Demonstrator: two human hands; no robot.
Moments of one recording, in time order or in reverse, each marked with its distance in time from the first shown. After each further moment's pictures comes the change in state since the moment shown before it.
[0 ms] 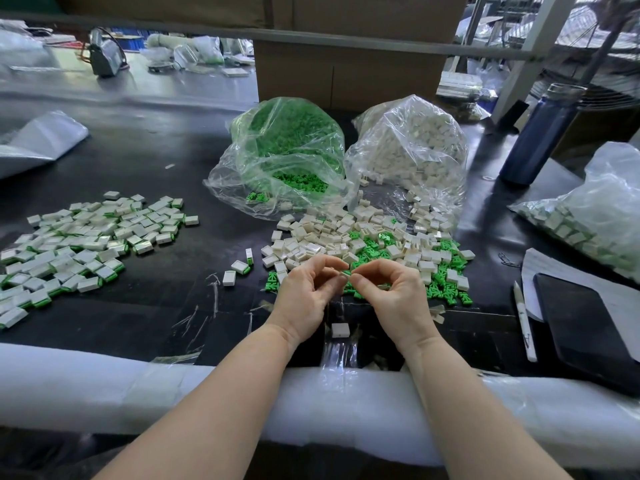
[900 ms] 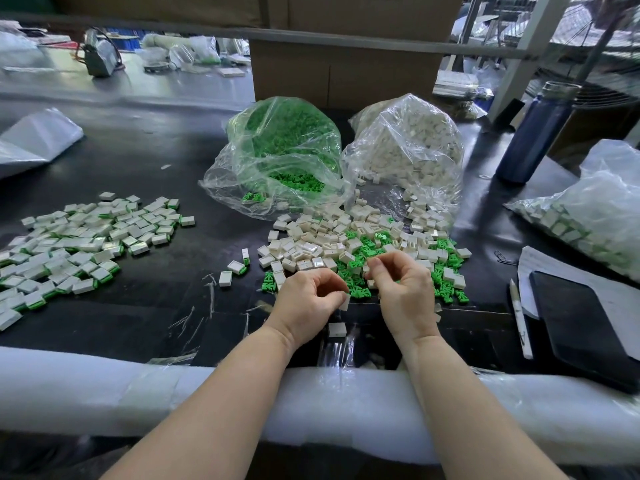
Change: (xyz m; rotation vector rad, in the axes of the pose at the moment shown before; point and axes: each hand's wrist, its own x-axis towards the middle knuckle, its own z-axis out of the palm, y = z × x) left_hand -0.004 0.006 0.001 0.302 -0.032 -0.043; right_hand 0.005 0.009 -0.001 -0.053 0.212 0.072
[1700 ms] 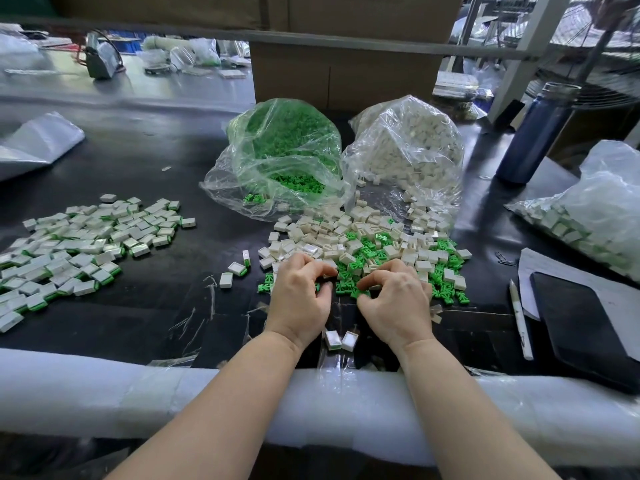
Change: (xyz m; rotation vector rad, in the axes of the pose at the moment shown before) left_hand 0.003 -0.007 0.004 0.324 0.294 0.160; right_hand -0.003 0.003 0.002 -0.683 -0.187 -0.045
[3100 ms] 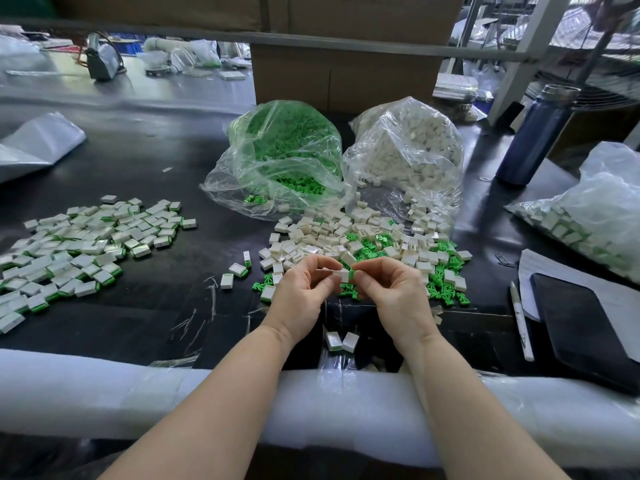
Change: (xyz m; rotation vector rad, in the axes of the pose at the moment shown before) left_hand 0.002 0.004 -0.008 -0.703 -0.232 -0.227; right_hand -0.002 -0.006 -0.010 0.904 -0.052 0.020
